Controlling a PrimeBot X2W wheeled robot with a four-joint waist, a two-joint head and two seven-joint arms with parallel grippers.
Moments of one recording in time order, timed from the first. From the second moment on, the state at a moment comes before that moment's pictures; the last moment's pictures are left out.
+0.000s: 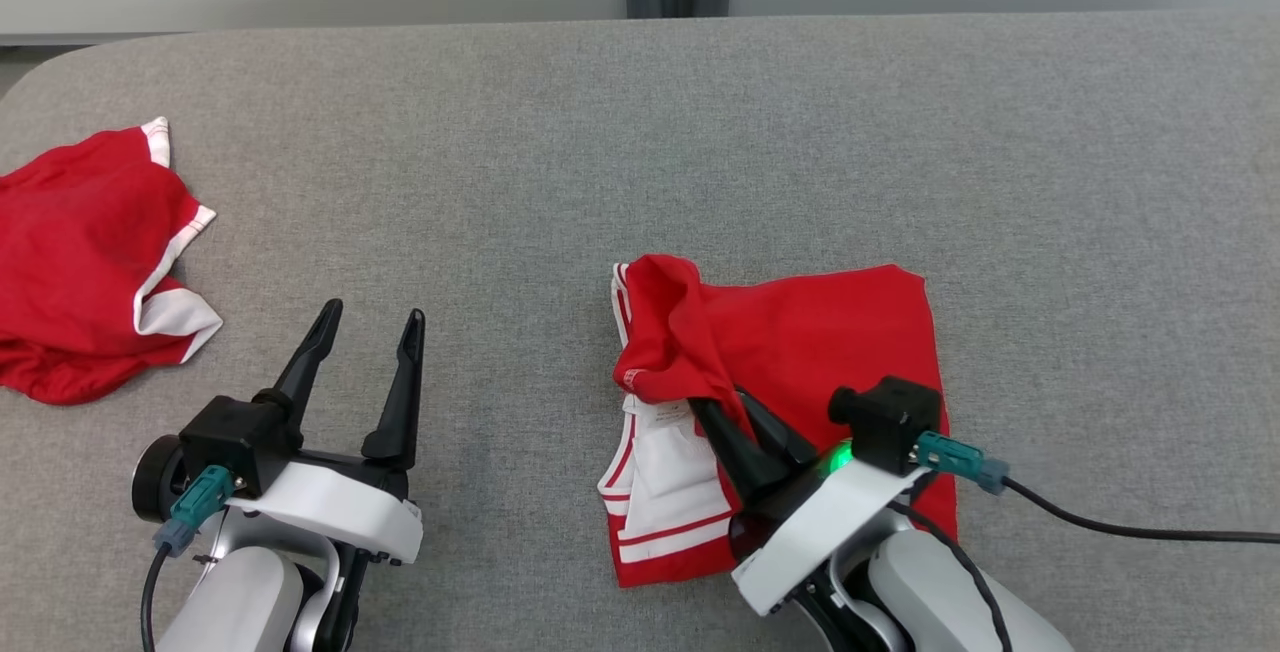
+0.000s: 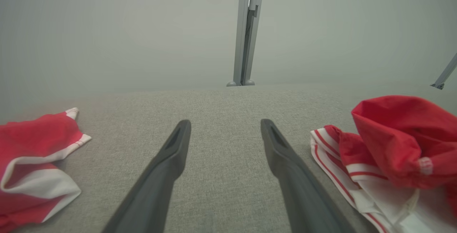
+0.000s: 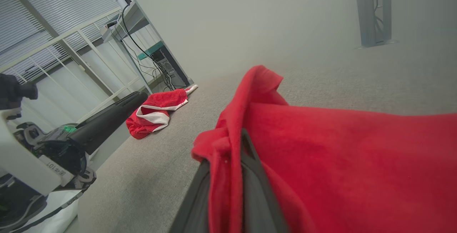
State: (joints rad) left arm -0.25 0.31 -0.39 0.23 -0.49 0.10 -0.26; right arm -0.42 -0.05 0.69 0.39 0.63 0.13 -0.25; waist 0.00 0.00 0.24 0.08
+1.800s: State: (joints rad) left arm -0.17 0.31 -0.31 0.15 -0.46 0.14 -0.26; right arm -0.12 -0.11 0.04 0.15 0.21 0.13 -0.15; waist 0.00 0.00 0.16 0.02
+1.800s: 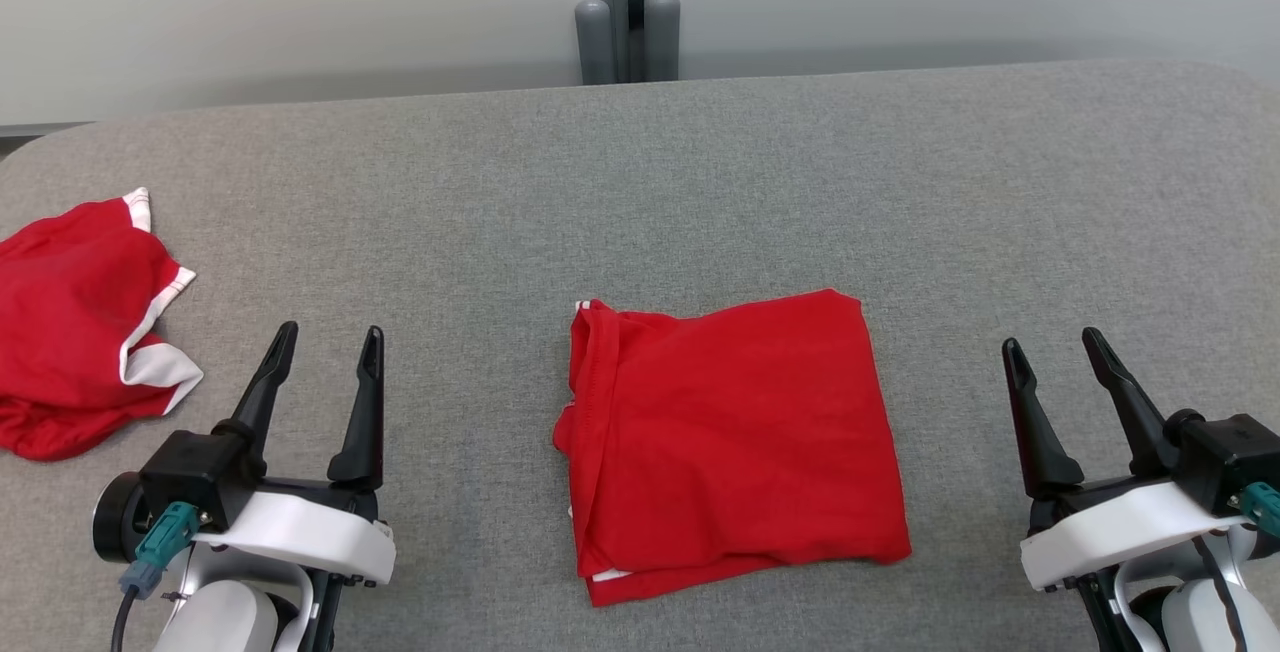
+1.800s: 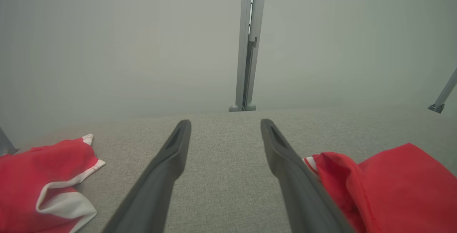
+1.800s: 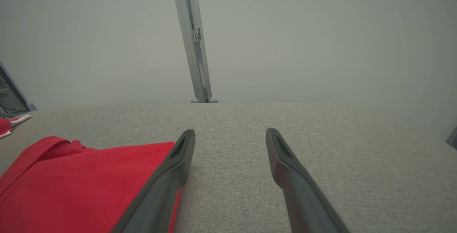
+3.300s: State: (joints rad) left arm -0.20 0.27 -0.30 0.17 -0.44 0.12 -0.26; right arm -0.31 -0.13 0.28 0.50 0.26 0.13 -0.04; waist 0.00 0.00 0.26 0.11
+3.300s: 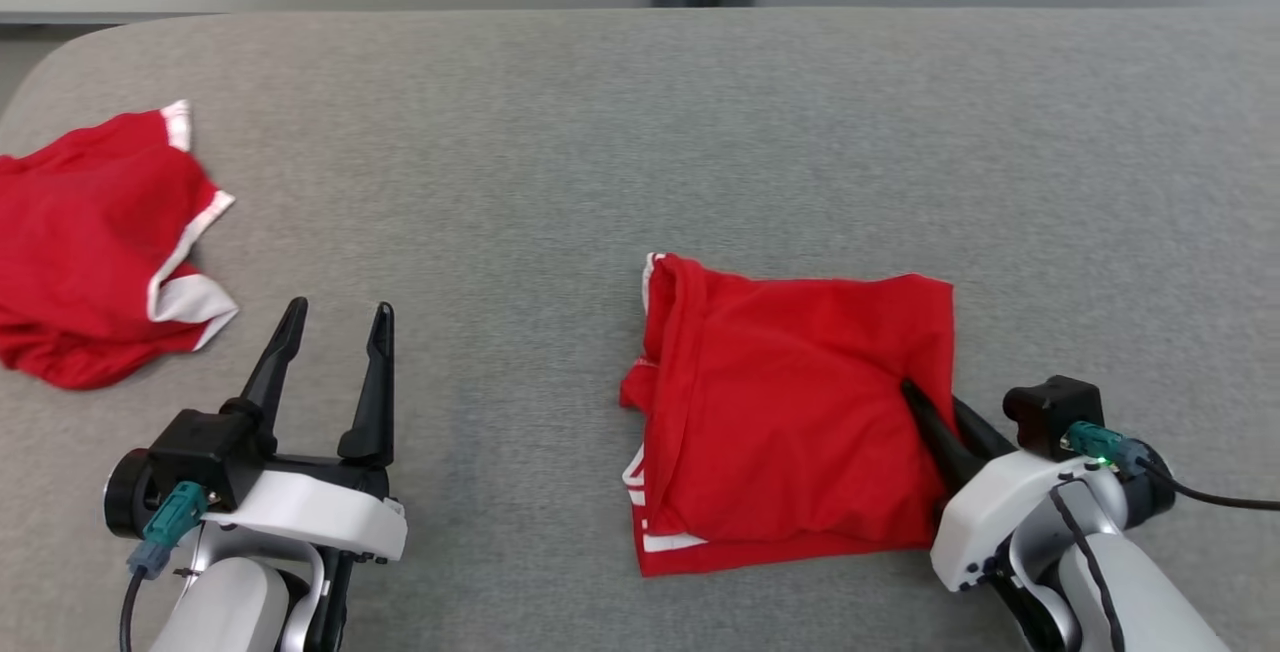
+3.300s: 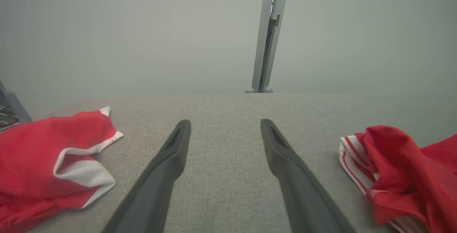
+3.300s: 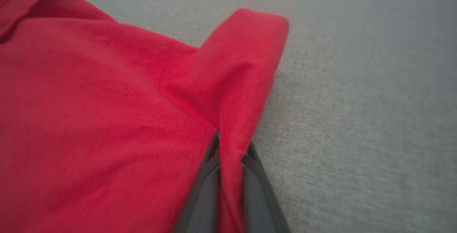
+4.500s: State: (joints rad) left arm -0.39 0.37 -0.41 -0.02 -0.33 0.06 -0.11; right arm -0.58 -0.45 0.15 0.50 0.17 0.13 -0.14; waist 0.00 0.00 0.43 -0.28
